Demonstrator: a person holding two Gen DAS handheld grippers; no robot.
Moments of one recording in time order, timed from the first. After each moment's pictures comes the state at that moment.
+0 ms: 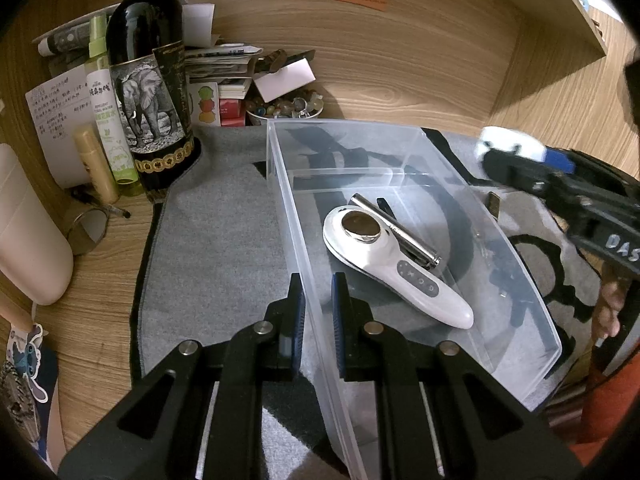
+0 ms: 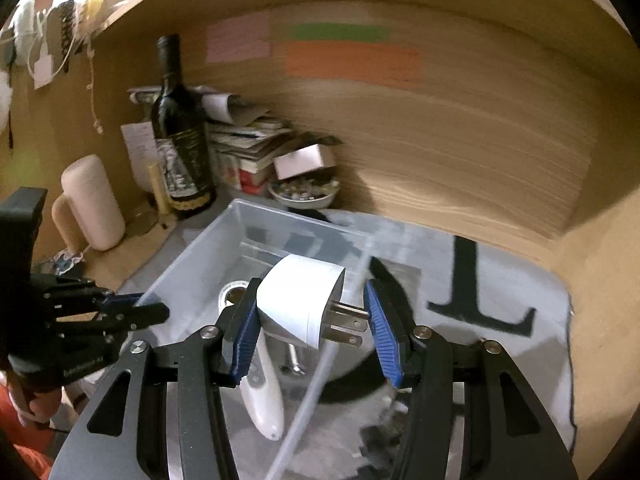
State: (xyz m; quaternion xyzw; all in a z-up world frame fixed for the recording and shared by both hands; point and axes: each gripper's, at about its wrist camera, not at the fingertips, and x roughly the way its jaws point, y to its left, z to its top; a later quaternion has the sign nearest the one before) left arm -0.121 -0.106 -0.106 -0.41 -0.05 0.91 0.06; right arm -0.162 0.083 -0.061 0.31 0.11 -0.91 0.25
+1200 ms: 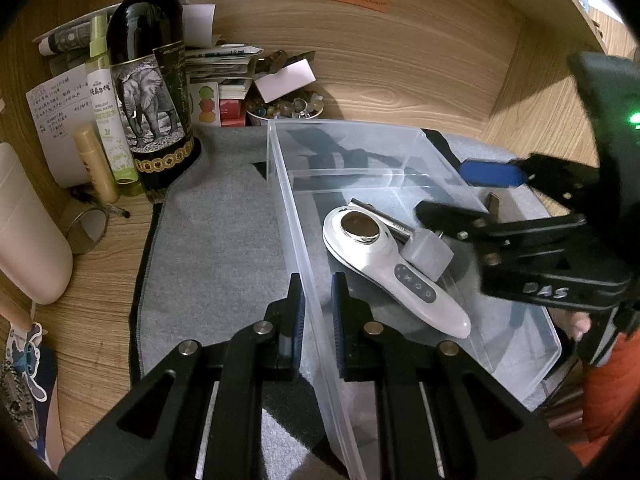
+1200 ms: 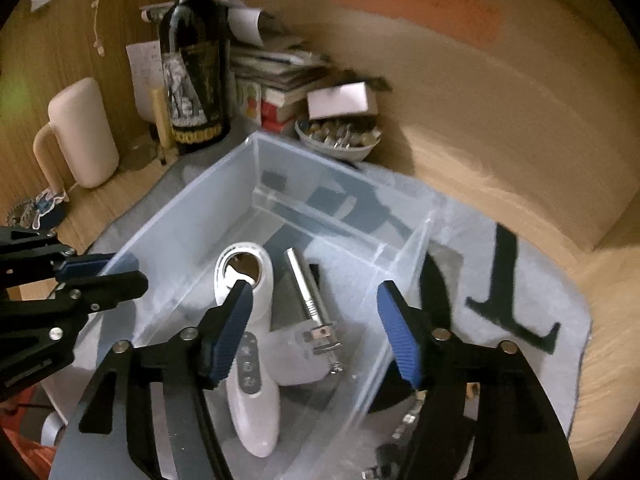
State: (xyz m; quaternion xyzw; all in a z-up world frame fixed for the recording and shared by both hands) left arm -0.121 -0.103 -0.105 -0.41 -0.05 0.91 0.06; right arm -0.185 0.050 -0.099 0.36 0.19 -0.87 0.27
